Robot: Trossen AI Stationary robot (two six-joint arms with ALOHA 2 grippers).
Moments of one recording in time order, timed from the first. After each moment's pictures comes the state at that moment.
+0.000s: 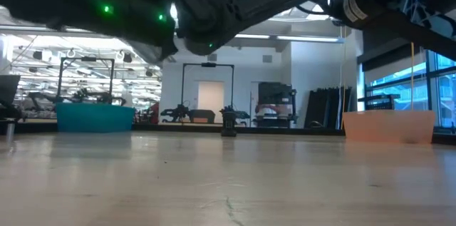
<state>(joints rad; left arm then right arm) -0.68 1.19 1.32 -1.57 -1.04 -1.22 0.13 2.77 2.32 0.57 -0.41 -0.29</state>
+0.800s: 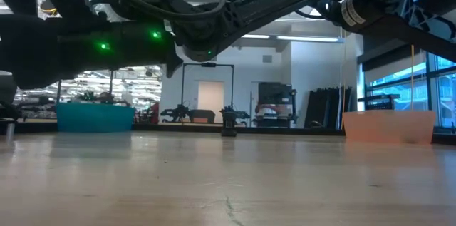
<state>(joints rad) -0.64 1.20 1.05 -1.30 -0.33 -1.33 0.13 2.79 2.33 0.32 -0.20 -0.34</state>
